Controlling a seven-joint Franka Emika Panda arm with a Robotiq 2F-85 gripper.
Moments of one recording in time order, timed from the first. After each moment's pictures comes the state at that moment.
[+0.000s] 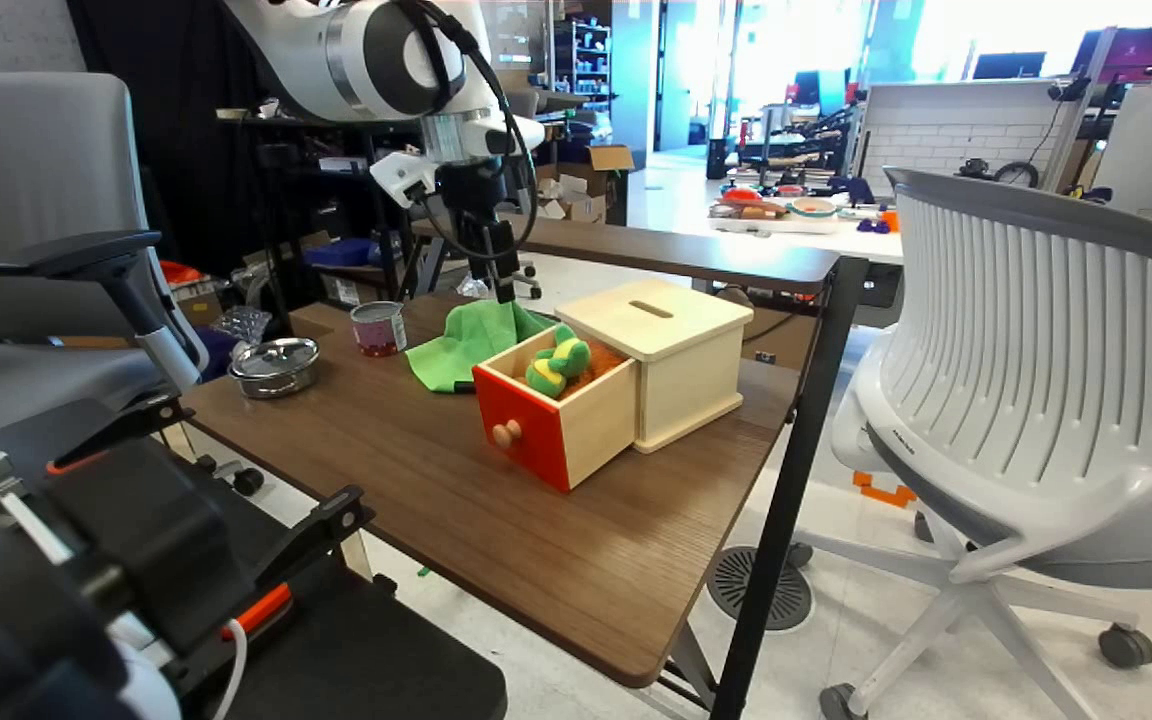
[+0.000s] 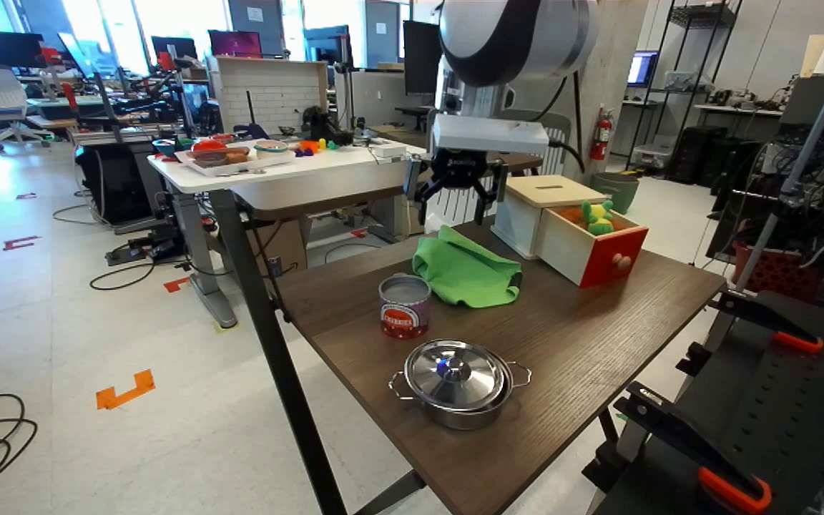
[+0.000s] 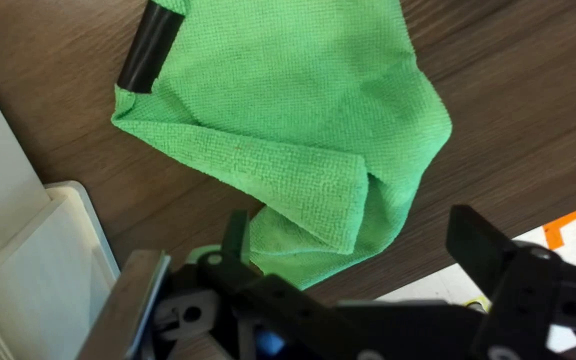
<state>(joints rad) 0.12 0.74 -0.05 -1.72 -0.01 2.59 0.55</state>
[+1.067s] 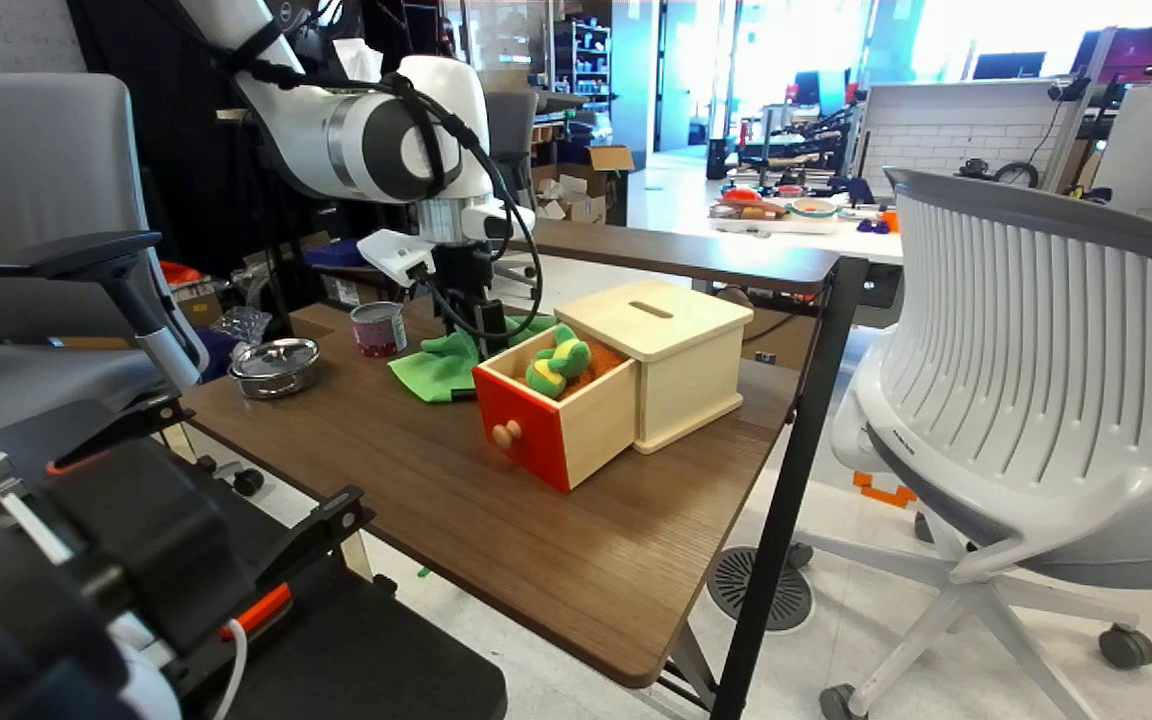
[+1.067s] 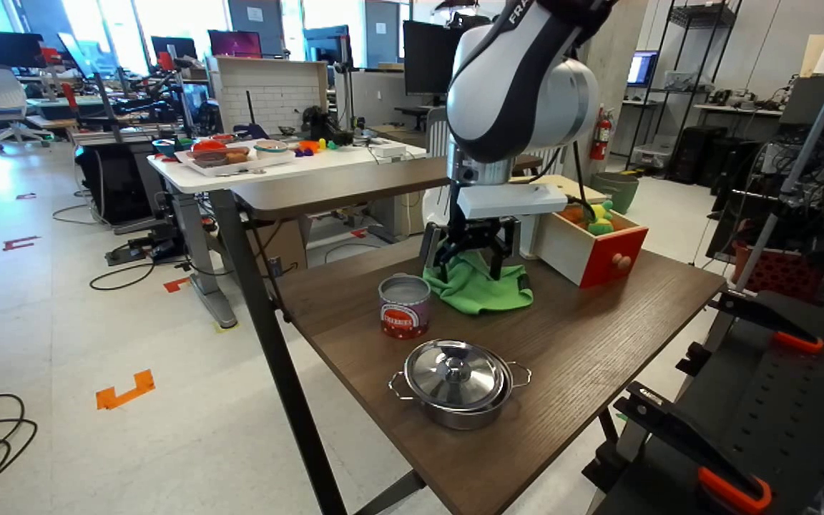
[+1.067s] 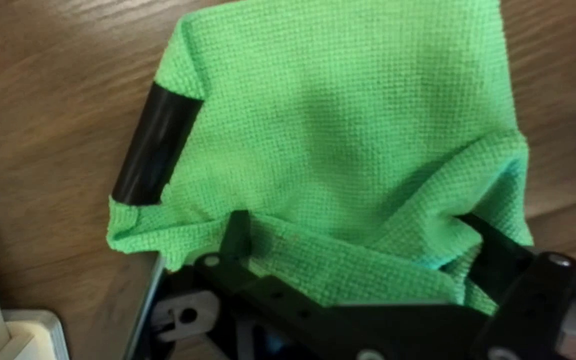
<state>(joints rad) 0.11 0.85 -0.04 -1.75 0.03 2.59 0.37</state>
